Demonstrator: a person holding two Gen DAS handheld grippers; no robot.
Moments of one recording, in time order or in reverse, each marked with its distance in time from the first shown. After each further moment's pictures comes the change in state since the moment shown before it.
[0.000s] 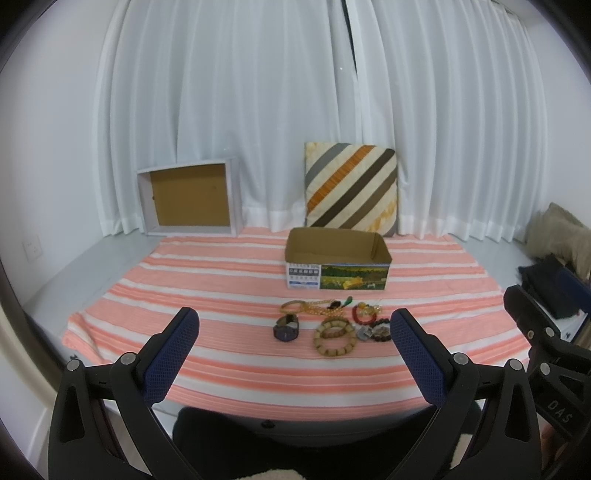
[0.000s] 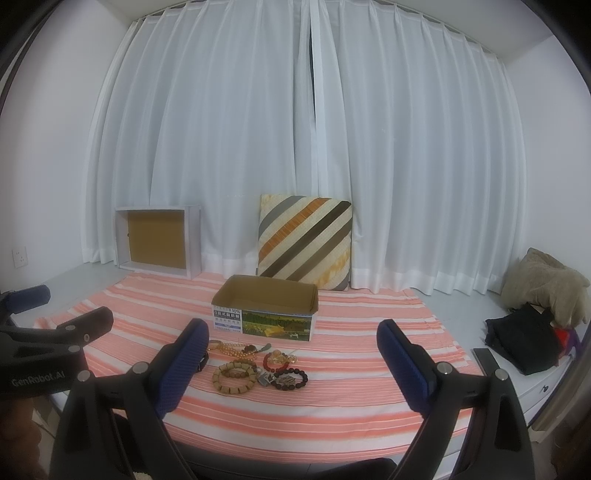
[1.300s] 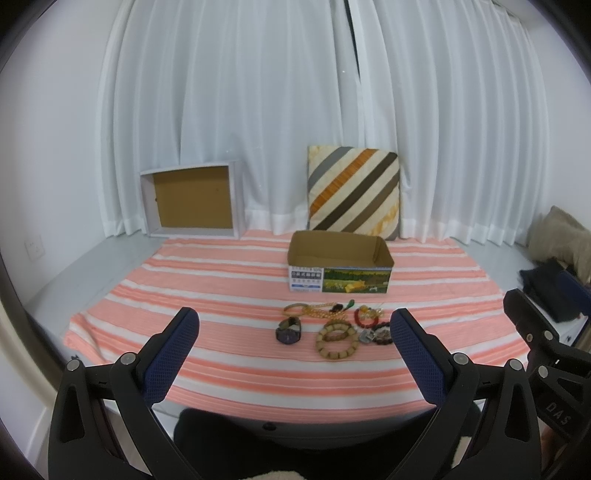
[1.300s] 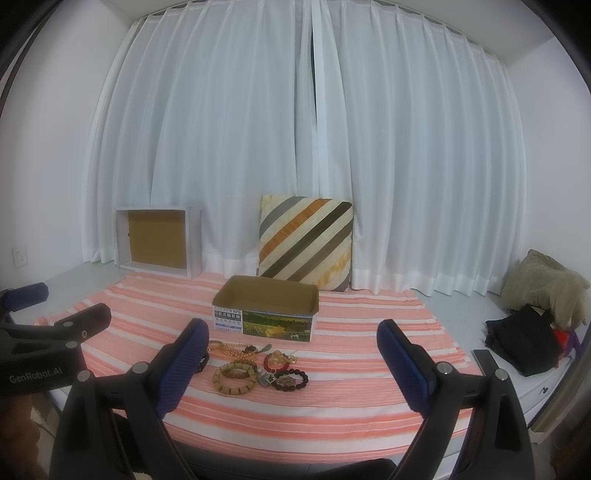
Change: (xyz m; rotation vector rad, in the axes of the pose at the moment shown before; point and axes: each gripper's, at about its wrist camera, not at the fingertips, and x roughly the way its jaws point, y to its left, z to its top) left arm 0.001 0.003 0.003 -0.002 -0.003 0.003; right arm 0.000 0.000 0.003 0.000 0.003 -0.001
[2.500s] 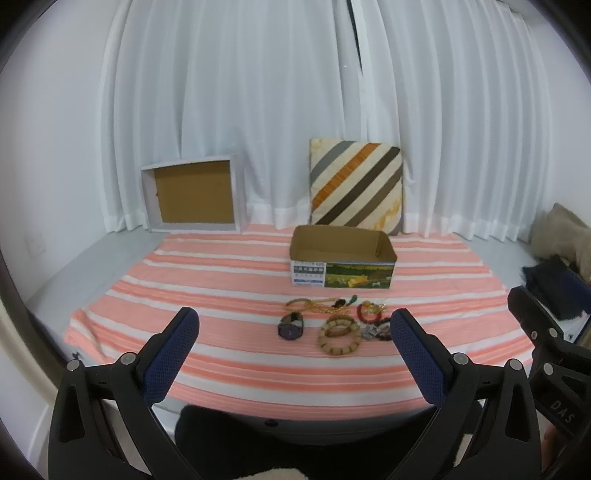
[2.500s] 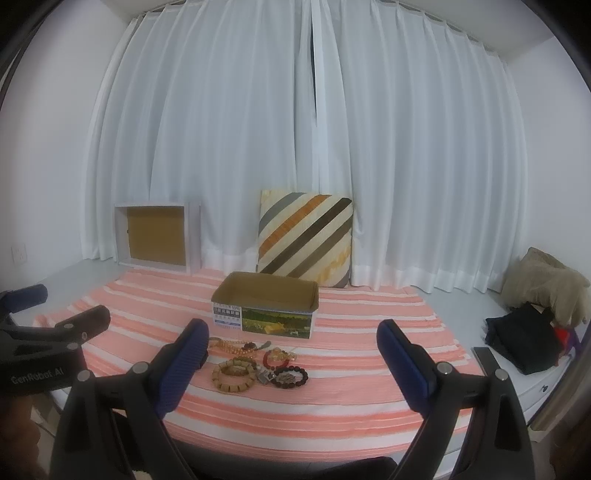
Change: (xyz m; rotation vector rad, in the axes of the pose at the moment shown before) left arm 0.004 0.005 -0.003 0.000 0.018 0.007; right arm 0.000 -0.004 -0.002 0.000 0.011 0.001
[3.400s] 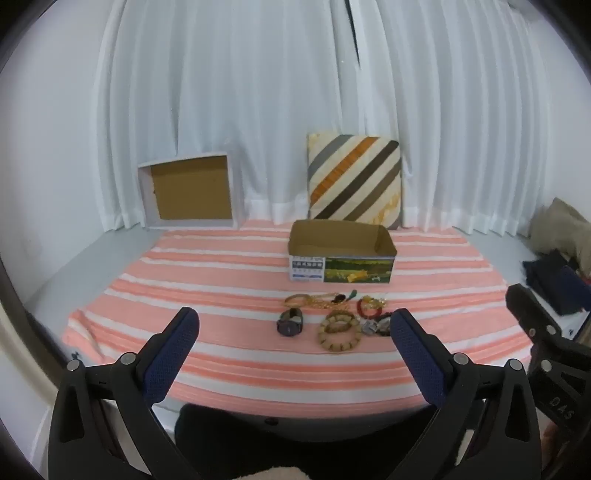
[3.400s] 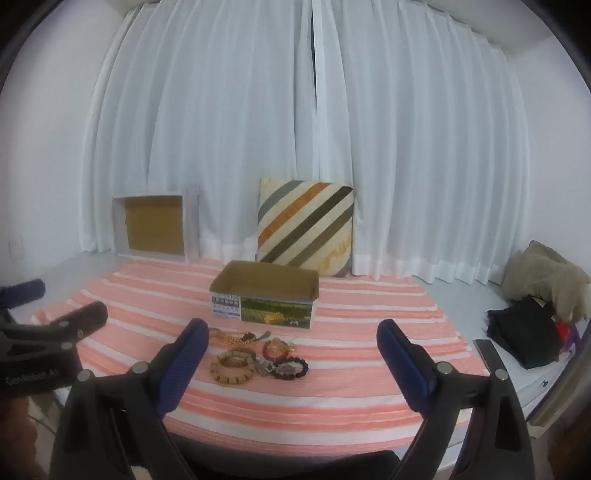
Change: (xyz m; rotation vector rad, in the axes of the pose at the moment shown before) left arm 0.005 0.000 -0.001 0.009 0.019 0.003; right arm 0.002 0.005 -0.005 -0.002 0.063 0.000
